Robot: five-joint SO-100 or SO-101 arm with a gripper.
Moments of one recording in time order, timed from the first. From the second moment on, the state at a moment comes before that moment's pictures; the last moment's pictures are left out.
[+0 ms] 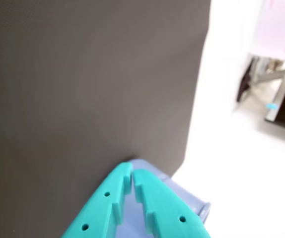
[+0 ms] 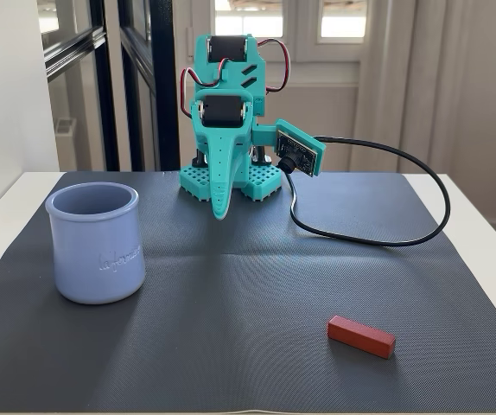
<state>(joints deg) 0.4 194.2 180.3 51.1 1.9</state>
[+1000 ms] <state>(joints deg) 0.2 192.2 180.3 51.1 1.9</state>
